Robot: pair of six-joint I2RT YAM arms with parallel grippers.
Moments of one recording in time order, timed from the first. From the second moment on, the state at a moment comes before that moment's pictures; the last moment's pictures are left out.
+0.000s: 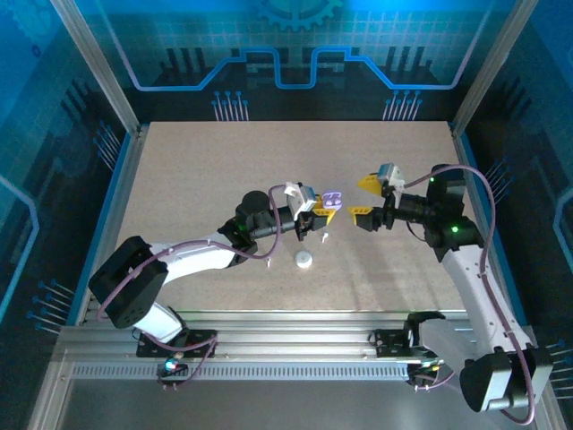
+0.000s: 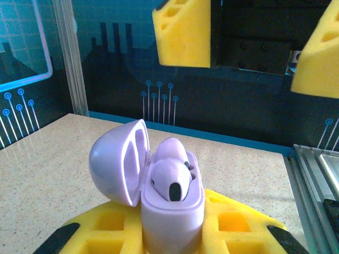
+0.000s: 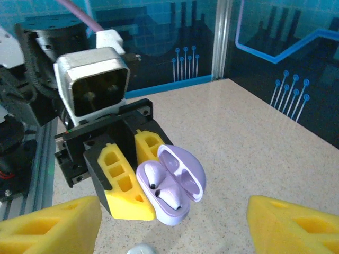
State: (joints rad) left arm -0.74 1.54 0.80 0.75 0.46 -0.03; right arm 0.07 0.97 0.89 -0.32 -1.05 -0.36
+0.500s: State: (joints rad) left arm -0.74 1.53 0.80 0.73 0.55 -0.01; right arm 0.10 1.12 0.97 -0.41 -1.08 -0.63
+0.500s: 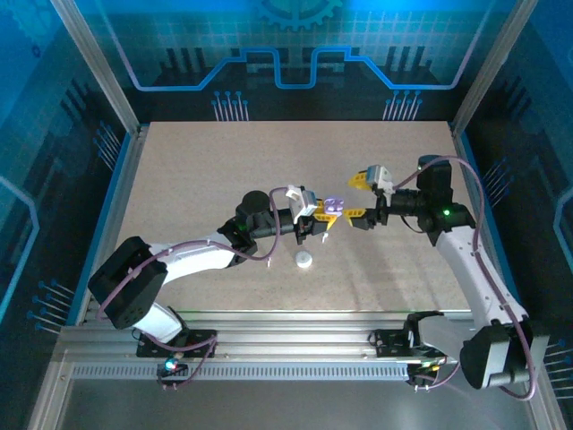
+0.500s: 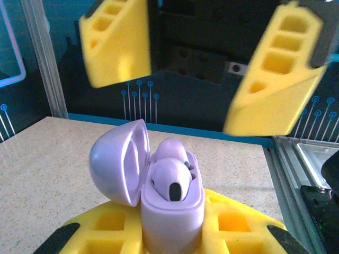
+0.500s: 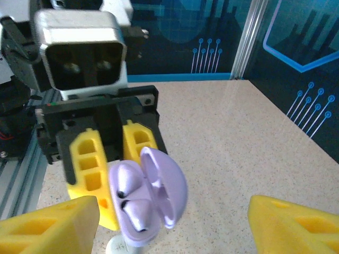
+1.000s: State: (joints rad) left arm -0.74 1.52 0.80 0.72 0.56 0.00; right arm 0.16 1.25 1.06 -0.56 -1.13 -0.79
